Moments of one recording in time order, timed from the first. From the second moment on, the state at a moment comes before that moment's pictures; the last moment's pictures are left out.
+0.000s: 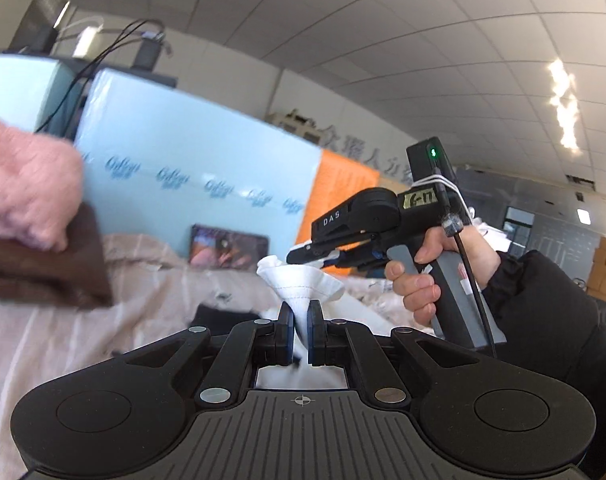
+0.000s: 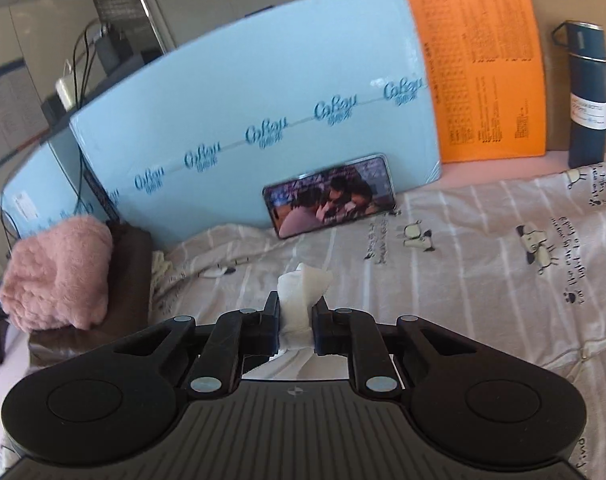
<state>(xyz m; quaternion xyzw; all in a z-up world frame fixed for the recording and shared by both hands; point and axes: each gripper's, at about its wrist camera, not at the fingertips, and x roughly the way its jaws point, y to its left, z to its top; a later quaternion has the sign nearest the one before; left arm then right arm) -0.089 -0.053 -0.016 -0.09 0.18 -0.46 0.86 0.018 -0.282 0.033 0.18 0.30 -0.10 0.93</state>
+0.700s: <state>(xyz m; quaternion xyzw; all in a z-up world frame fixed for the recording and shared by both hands) -0.071 -0.044 -0.028 0.01 0.19 -0.46 0.87 0.054 -0.268 0.002 0.30 0.37 -0.03 0.88</state>
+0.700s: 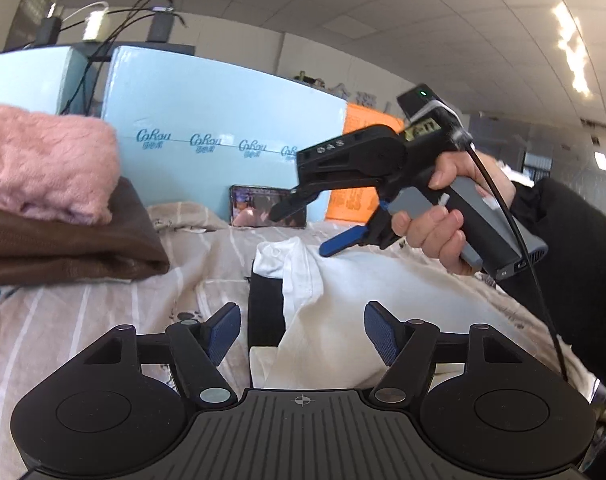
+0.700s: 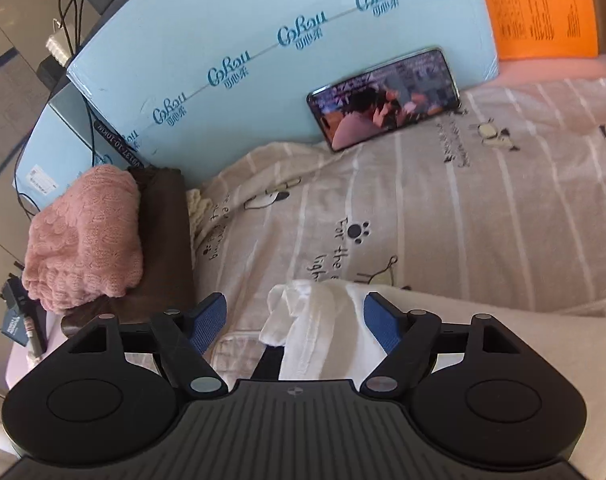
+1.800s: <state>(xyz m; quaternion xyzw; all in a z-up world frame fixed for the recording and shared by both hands) 0.083 -0.157 -0.035 0.12 0.26 -0.38 0.88 -0.086 -0.337 -0.036 0.34 0.20 -0.09 0.92</state>
